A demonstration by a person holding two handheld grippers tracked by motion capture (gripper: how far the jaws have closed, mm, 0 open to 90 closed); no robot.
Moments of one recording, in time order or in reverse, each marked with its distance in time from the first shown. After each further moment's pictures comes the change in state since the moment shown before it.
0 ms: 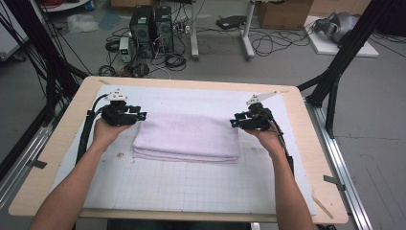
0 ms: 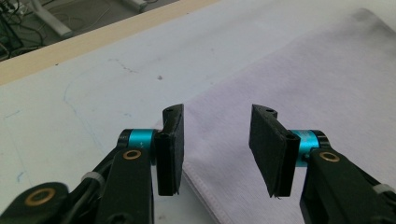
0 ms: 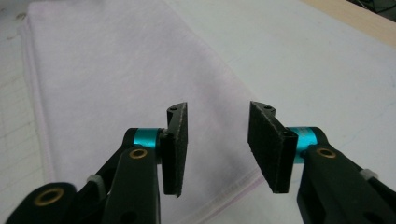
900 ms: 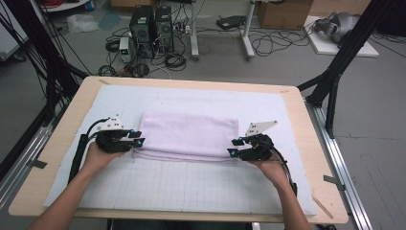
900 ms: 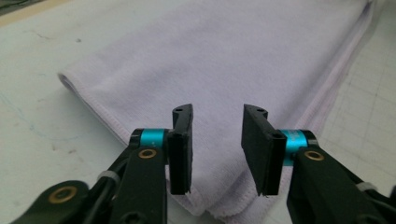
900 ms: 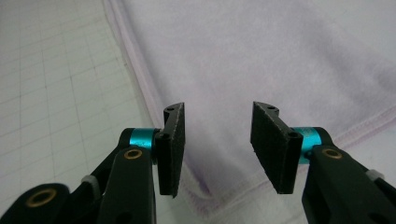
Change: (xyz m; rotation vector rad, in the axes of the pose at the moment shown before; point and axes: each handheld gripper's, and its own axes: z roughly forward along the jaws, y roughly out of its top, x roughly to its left) left arm -0.043 -0.052 -0.022 0.039 -0.146 0.130; right arm 0.066 -0.054 -0.012 0.004 0.081 -0.088
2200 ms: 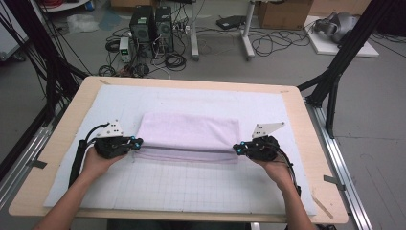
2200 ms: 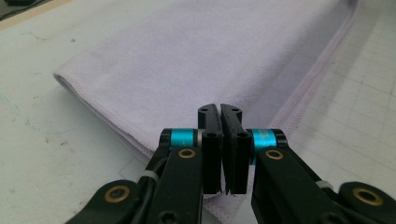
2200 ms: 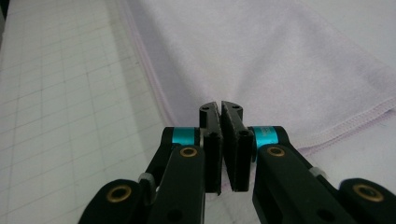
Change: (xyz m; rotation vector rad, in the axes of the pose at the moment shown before) left arm -0.019 0.001 -0.013 -0.004 0.033 0.035; right arm -0.001 -0.005 -0.018 -0.031 0.031 -0.014
